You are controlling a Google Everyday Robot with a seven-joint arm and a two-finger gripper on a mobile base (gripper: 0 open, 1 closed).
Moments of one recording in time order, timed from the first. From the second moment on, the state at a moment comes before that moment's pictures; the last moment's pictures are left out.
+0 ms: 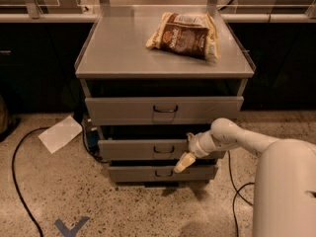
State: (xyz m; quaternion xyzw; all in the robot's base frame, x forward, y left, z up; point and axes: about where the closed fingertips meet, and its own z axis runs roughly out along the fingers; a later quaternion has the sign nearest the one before) arm 0.665 -0.118 0.417 -0.53 0.78 0.19 0.27
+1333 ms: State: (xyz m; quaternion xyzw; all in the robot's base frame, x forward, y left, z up) arm 0.612 -0.112 0.426 -0.53 0.78 0.23 0.24
